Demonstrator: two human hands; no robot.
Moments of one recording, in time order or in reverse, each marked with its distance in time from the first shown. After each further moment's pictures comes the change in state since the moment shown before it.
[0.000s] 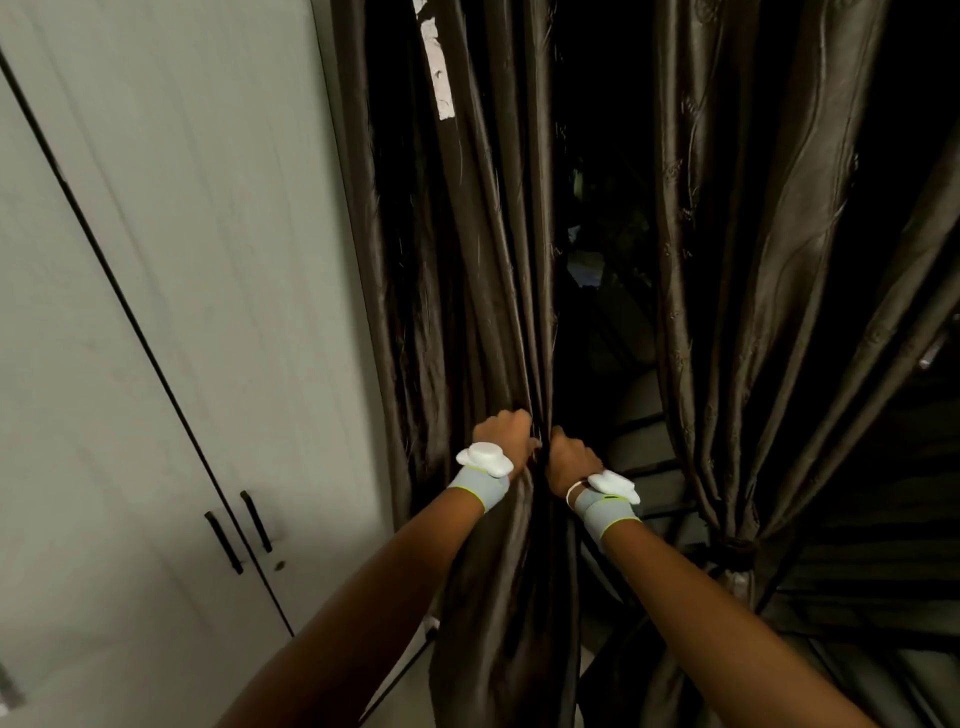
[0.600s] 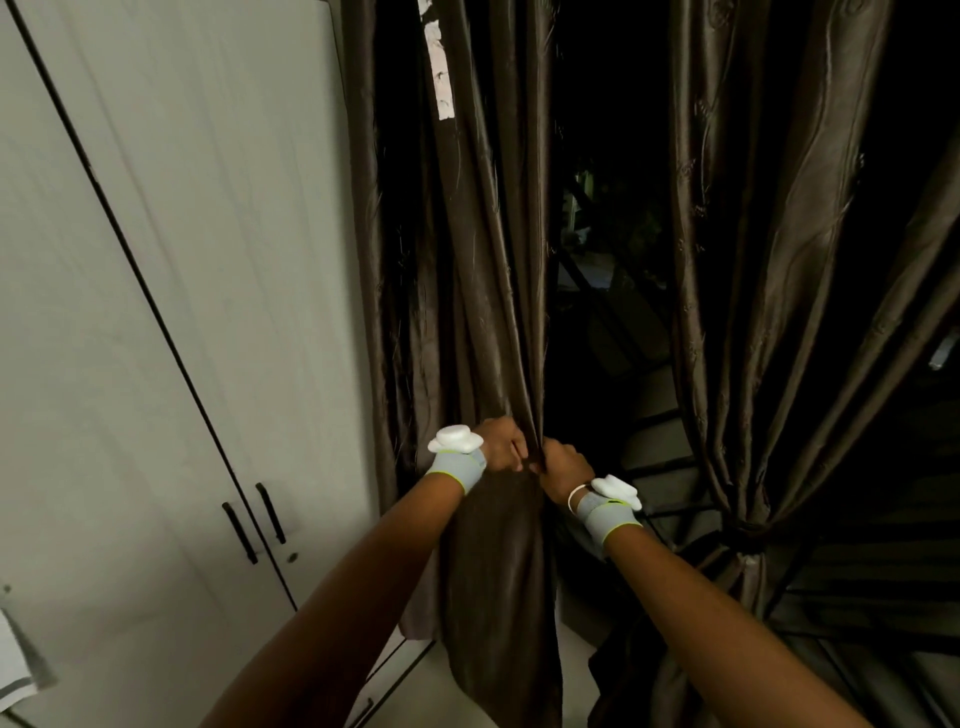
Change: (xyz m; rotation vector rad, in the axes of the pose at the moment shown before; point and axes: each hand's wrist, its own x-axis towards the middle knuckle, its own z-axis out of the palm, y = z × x) left_hand 0.004 -0.041 -0.001 -0.302 -0.335 -0.051; right_hand -0.009 -0.006 0.017 0.043 -0.105 -0.107
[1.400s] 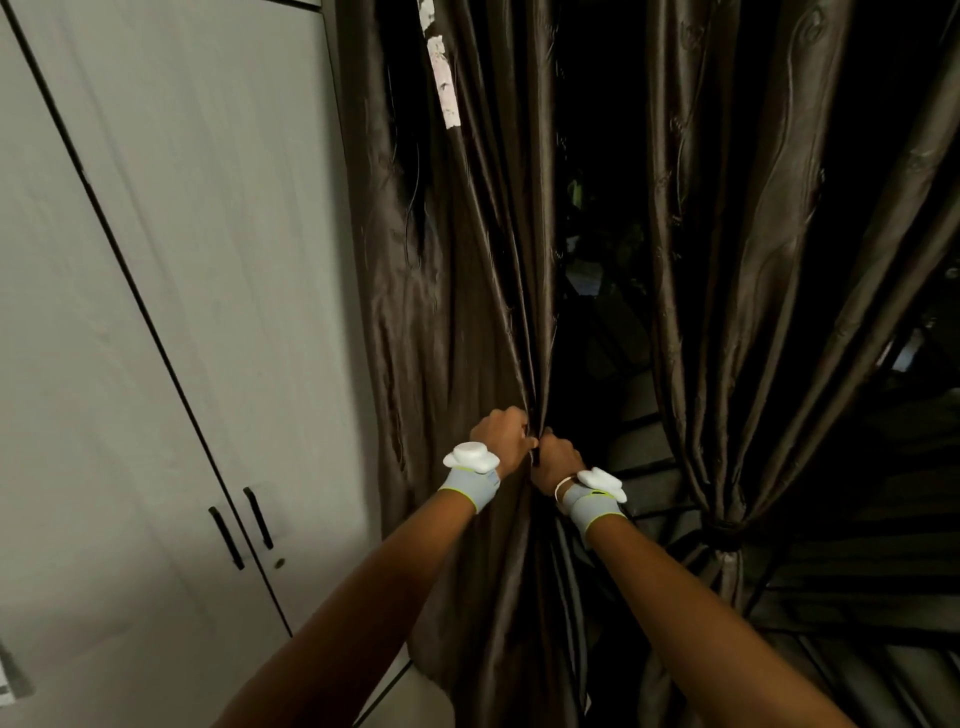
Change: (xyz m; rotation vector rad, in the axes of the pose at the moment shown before) left_hand -0.015 0.032 0.017 0.044 0.375 0.042; right_hand -0.004 -0.005 -0.017 0.105 0.057 0.097
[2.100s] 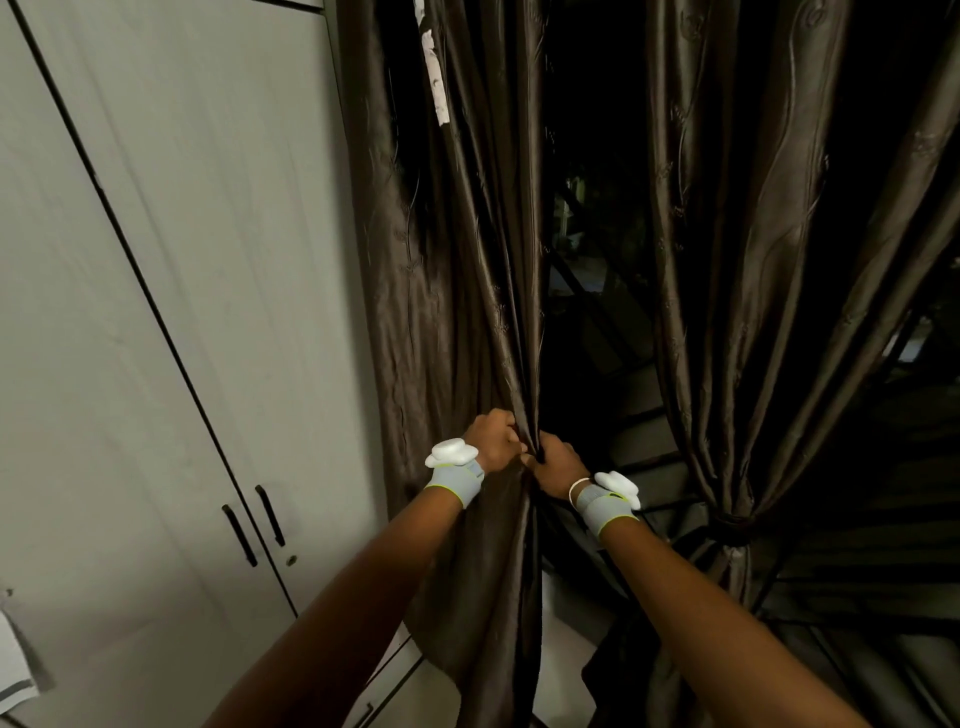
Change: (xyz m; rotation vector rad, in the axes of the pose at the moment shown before) left_hand 0.002 -0.033 0.000 -0.232 -0.115 -0.055; right_hand 0.008 0.014 0.023 0.205 -0.092 -0.062
